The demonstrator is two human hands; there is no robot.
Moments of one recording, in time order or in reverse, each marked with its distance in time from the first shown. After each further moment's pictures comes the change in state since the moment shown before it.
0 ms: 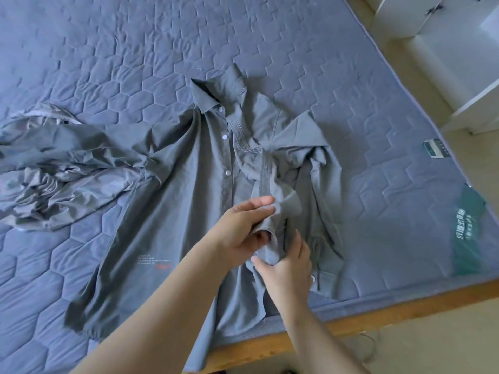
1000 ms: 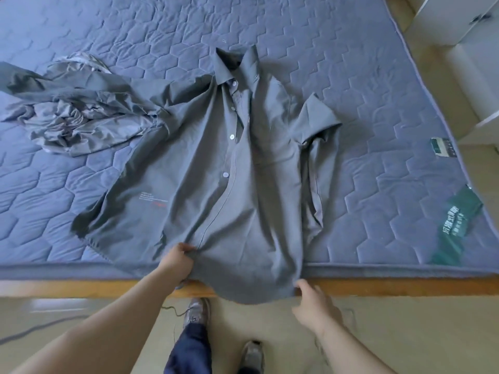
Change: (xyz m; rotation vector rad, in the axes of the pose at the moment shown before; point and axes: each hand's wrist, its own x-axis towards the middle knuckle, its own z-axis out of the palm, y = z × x) left_hand -0.025 -0.178 -0.123 0.771 0.783 -0.141; right_hand -0.018 0.181 -0.061 -0.563 -0.562 -0.099
